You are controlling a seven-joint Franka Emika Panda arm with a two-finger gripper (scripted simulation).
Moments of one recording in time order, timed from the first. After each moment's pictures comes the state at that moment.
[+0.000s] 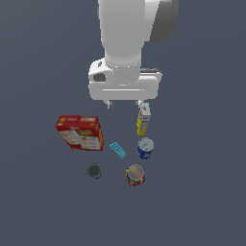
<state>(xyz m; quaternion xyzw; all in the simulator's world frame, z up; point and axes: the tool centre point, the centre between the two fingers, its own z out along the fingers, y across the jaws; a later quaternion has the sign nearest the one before) -0.011 0.003 0.310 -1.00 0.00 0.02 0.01</state>
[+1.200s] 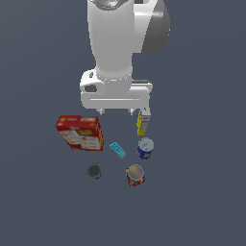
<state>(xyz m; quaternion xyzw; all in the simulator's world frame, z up) 0.006 -0.022 0.291 -1.00 -0.01 0.02 0.00</state>
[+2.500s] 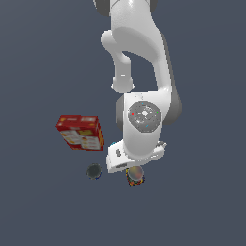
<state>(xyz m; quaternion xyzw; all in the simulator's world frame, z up) 0.131 0.042 0.134 -0.99 -0.15 0.00 0.00</state>
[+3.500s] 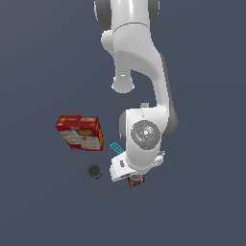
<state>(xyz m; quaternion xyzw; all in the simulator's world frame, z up) 0.142 0.052 0.080 -0.99 -0.17 0.00 0.00</state>
